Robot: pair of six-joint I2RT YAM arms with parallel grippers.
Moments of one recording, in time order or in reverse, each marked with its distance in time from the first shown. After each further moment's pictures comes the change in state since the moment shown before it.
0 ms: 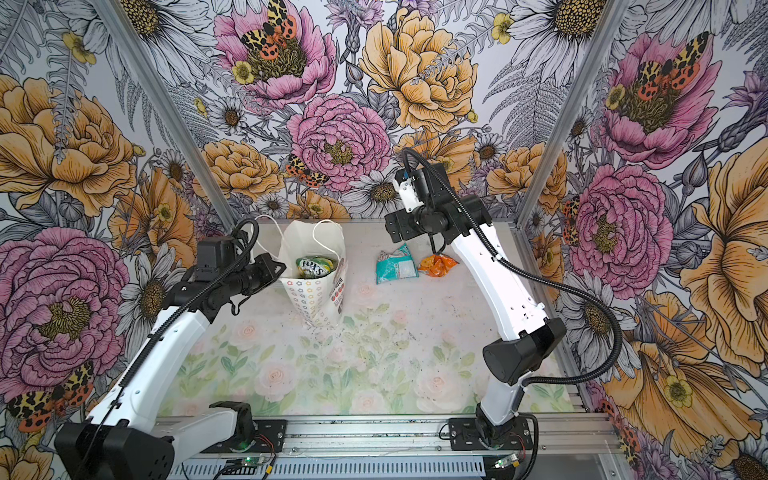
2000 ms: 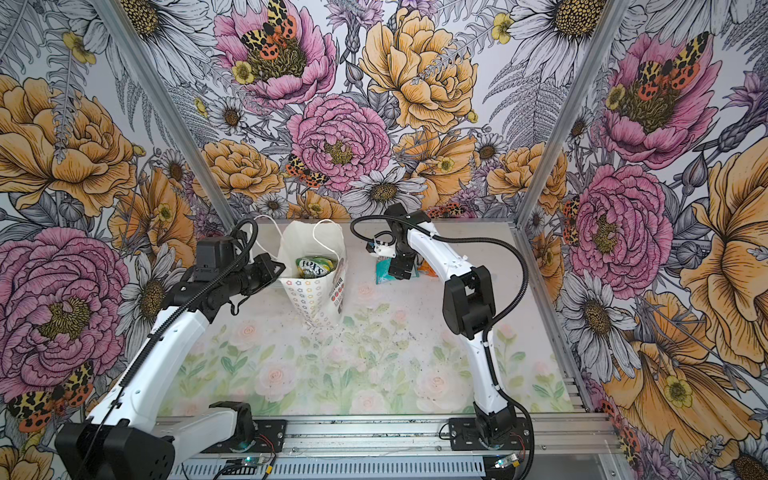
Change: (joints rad) left arm 0.012 0.001 -0.002 0.001 0.005 0.000; right arm -0.019 0.501 0.018 -0.068 0.087 -0.847
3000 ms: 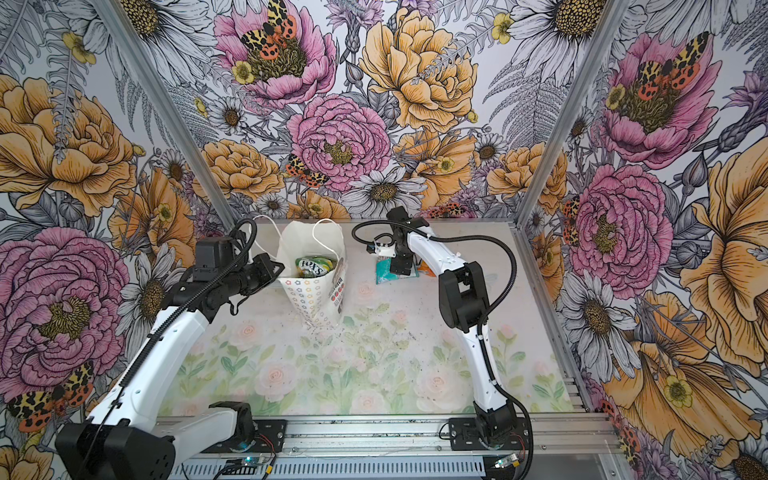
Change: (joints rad) left arm 0.010 0.000 -0.002 0.000 0.000 0.000; right arm -0.028 0.118 -0.002 0.222 -0.023 -0.157
